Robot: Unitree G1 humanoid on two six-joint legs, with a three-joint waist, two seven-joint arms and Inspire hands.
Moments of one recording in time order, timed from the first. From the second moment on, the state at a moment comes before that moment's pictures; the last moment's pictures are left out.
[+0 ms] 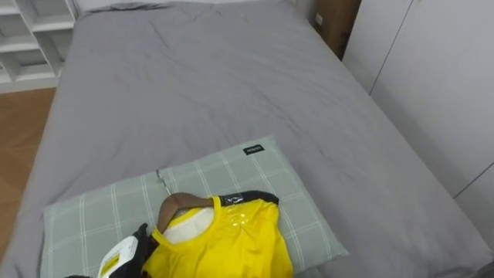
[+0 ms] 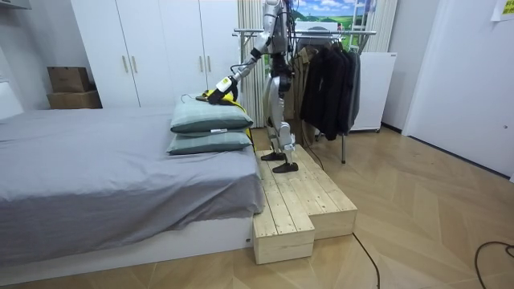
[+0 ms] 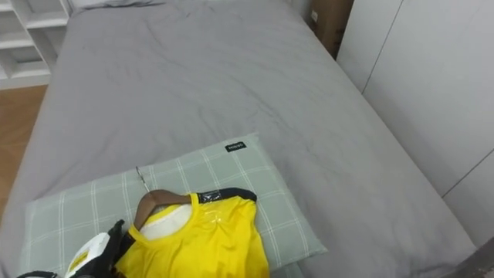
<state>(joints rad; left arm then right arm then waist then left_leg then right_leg) -0.31 0.25 -0.21 1.08 0.48 0.01 0.29 -0.07 -0.28 0.17 1.40 0.39 0.02 0.12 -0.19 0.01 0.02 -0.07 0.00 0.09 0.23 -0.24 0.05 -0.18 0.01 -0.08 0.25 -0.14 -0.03</state>
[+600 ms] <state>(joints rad) -0.44 0.24 -0.18 1.23 0.46 -0.01 0.34 -0.16 -0.26 0.22 1.40 0.35 0.02 0.07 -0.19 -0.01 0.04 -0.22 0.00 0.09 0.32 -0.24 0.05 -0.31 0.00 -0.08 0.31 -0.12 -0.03</state>
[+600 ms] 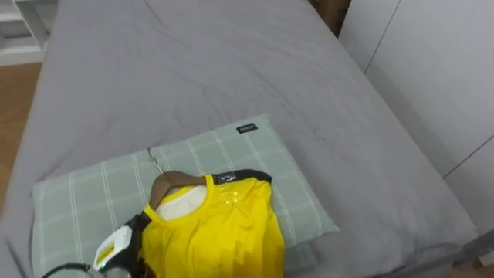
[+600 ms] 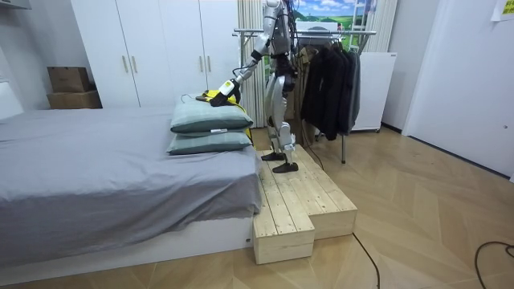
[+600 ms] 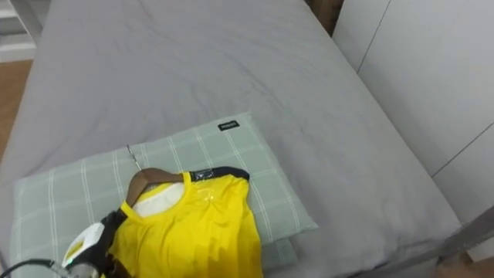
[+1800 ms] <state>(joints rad) -0.62 0.35 -0.19 1.24 0.34 -0.05 0.45 -0.21 -0.26 0.33 1.39 0.47 0.01 0.04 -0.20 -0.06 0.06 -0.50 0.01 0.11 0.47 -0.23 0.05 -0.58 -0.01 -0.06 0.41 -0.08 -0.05</state>
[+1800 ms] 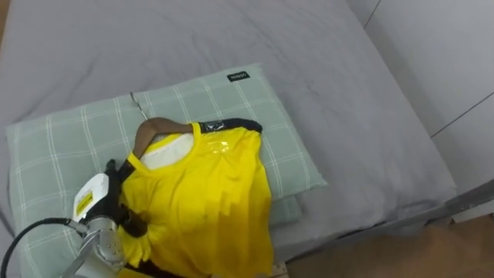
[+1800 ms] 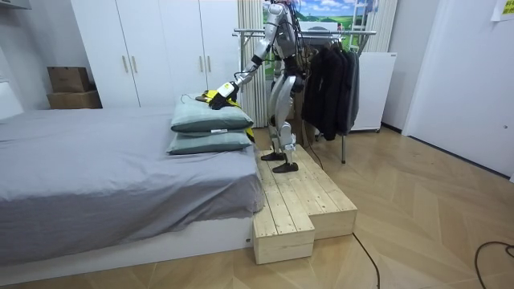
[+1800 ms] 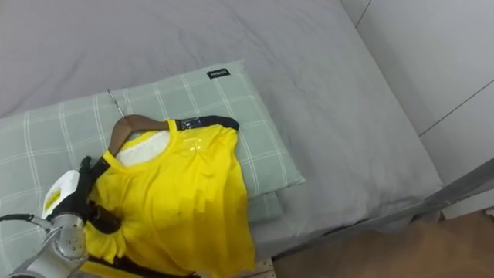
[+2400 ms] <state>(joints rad) -0.63 0.38 -0.20 1.24 0.27 -0.04 0.43 -0.20 -0.26 0.34 1.36 0.46 0.01 0.06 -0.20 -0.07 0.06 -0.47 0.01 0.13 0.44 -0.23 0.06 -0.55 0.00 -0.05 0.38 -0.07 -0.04</state>
